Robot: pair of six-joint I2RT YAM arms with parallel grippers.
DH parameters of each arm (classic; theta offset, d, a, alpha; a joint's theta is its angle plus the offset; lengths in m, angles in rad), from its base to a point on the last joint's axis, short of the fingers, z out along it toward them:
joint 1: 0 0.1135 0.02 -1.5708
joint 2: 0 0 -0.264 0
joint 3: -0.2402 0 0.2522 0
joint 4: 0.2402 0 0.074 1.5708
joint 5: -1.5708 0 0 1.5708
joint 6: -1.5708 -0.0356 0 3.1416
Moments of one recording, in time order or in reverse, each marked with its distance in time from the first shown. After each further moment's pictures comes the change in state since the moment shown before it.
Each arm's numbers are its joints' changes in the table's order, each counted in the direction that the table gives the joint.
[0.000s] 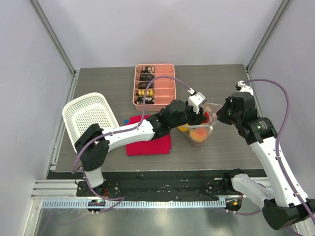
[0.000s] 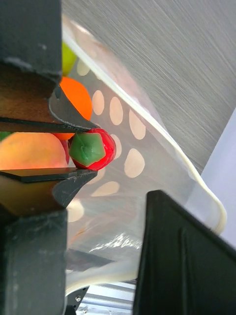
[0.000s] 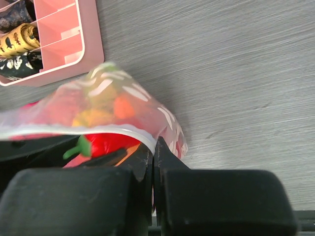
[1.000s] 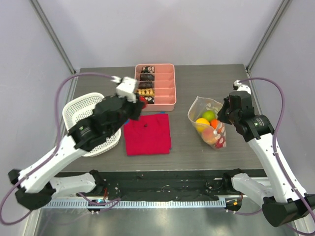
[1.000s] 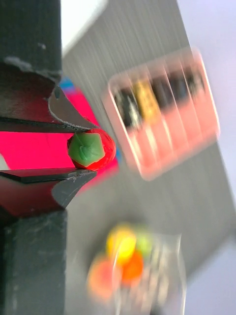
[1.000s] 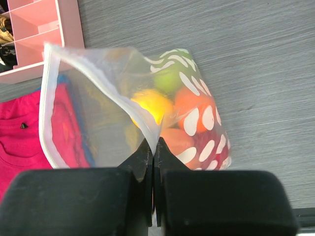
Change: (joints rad) left arm 0.098 -0.711 0.025 0.739 0.445 0.034; right arm 0.003 0.034 0.009 -0.001 -0.043 0.058
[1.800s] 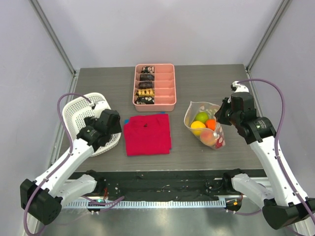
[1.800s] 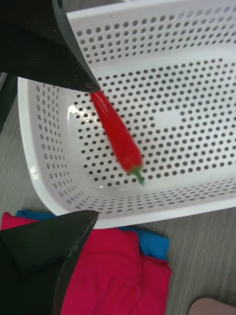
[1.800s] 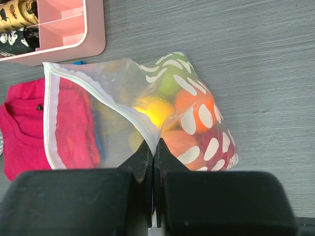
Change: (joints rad) left arm 0.443 -0.105 0.513 0.233 0.312 0.360; right arm 0.000 -0.026 -0.002 0.001 0.100 0.043
